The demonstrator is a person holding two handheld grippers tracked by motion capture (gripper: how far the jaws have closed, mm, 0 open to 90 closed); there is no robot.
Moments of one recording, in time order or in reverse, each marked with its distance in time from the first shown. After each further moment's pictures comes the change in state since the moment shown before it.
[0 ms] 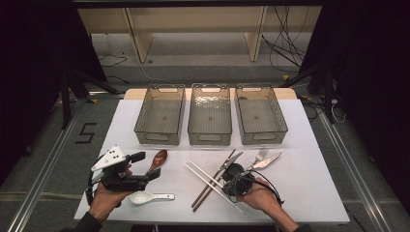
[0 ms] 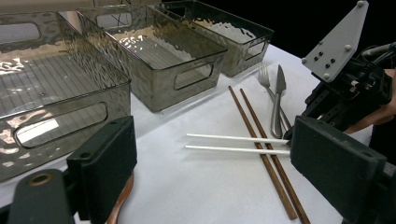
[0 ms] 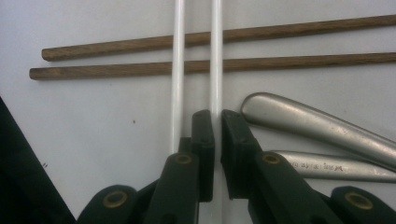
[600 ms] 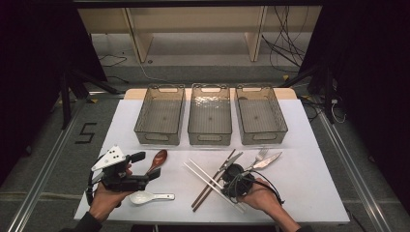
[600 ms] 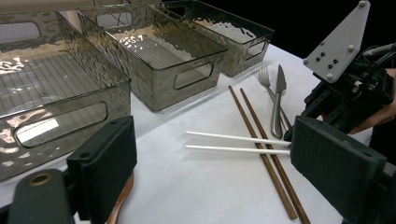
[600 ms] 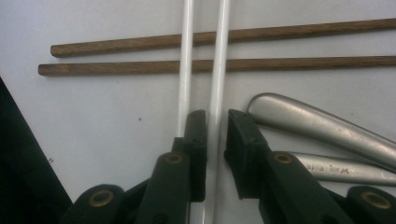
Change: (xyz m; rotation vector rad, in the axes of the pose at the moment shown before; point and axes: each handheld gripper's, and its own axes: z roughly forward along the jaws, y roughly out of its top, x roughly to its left) left arm 0.000 0.000 0.000 0.001 0.000 -0.002; right arm 0.000 -0.001 0.000 0.000 0.018 -0.022
